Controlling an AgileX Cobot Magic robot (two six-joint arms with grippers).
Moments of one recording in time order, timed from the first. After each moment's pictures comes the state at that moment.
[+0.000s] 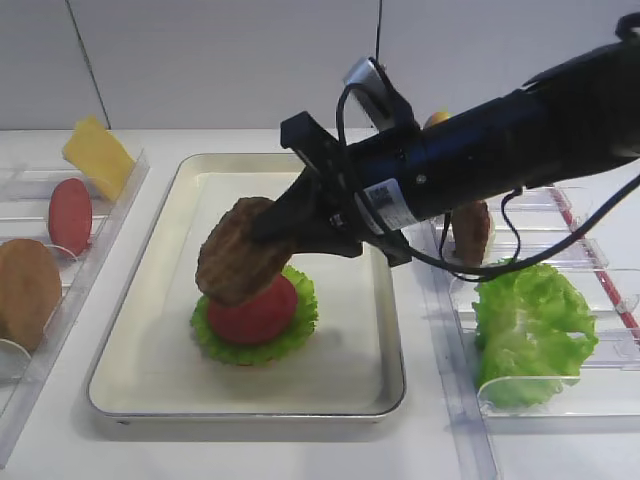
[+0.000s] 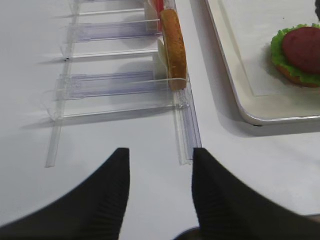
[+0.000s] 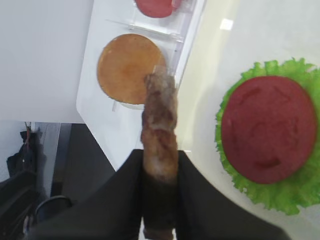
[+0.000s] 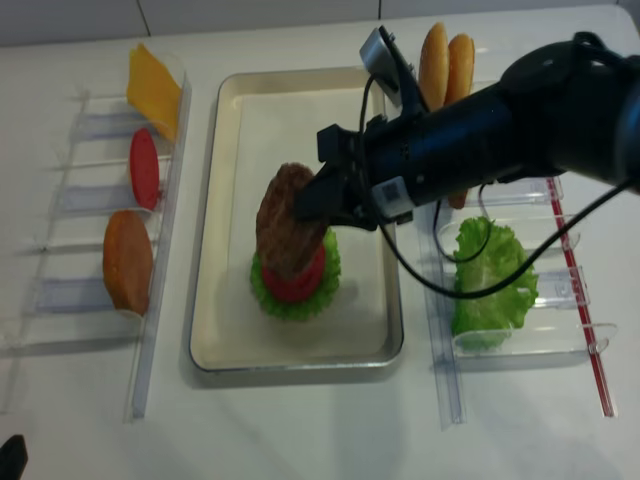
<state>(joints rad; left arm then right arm) -0.11 -0.02 -0.48 0.08 1.19 -0.10 0.43 1.69 -0.98 1.49 0.89 -0.75</state>
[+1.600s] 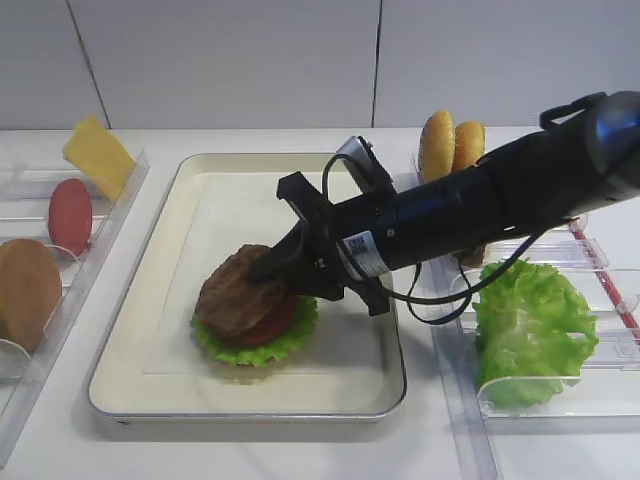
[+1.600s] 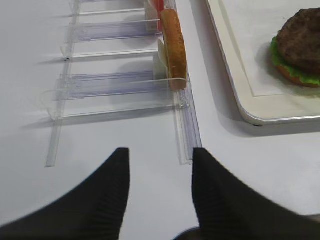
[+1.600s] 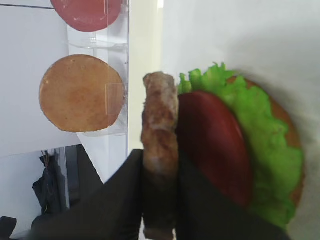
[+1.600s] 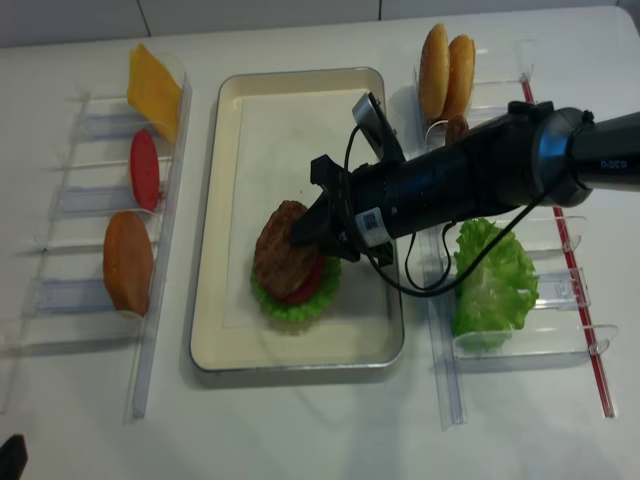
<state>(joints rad) -0.11 -0.02 -0.48 0.08 1.19 -0.10 0.43 1.93 -0.98 1.70 0.90 -0.88</state>
